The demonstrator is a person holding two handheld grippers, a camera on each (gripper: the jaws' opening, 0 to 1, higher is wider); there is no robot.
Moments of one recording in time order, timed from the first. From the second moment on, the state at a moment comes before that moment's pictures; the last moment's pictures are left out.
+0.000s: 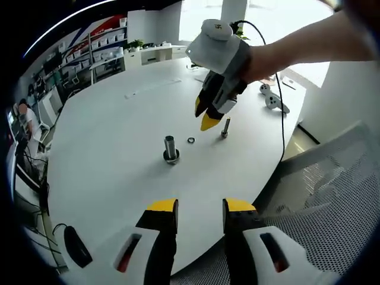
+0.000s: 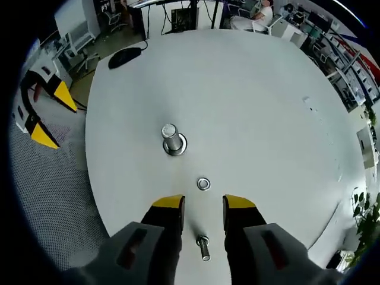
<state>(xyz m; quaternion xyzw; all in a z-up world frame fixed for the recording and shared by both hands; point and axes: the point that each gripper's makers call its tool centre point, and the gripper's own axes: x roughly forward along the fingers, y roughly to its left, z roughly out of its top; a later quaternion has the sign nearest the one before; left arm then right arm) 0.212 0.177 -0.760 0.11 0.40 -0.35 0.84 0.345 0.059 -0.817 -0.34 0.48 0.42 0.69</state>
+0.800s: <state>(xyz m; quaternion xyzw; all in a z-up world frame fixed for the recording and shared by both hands) 0.212 0.178 -0.759 0.10 0.40 -0.35 0.84 0.351 0.070 -0.865 -0.39 0.51 0.43 0.63</state>
